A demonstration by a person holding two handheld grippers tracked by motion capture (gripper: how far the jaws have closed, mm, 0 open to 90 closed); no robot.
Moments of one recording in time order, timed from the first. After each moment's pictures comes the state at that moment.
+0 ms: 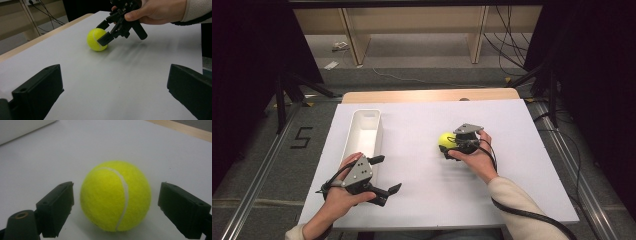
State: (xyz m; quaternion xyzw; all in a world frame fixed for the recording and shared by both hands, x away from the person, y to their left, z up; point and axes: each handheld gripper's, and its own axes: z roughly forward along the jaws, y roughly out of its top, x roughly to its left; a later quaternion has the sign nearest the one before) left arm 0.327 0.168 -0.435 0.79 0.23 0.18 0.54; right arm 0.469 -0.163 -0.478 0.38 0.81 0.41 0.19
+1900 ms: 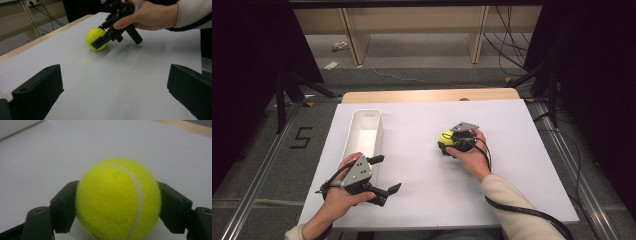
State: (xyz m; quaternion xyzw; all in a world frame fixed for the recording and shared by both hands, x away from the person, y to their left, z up) left arm 0.327 0.169 -0.434 0.79 0.23 0.18 0.54; right arm 0.480 -0.153 -0.486 0.40 0.80 0.40 0.21
